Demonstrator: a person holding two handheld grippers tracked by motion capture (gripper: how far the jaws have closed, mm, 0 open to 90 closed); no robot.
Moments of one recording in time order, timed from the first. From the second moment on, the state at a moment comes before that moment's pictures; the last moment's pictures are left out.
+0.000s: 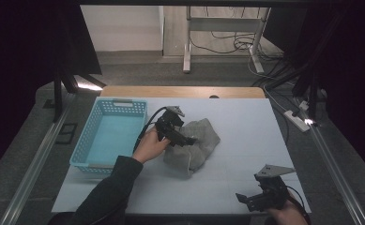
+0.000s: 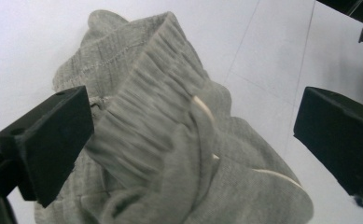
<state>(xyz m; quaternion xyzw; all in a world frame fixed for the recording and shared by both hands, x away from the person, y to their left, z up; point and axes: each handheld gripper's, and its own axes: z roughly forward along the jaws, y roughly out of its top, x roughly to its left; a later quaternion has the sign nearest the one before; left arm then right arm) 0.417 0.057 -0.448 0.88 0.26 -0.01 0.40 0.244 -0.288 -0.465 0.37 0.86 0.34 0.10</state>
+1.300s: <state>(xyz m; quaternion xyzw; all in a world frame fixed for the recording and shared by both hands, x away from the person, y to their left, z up) 0.385 0.060 -0.437 0.88 0.23 0.00 0.41 0.243 -0.289 -0.464 0.37 0.85 0.35 0.11</state>
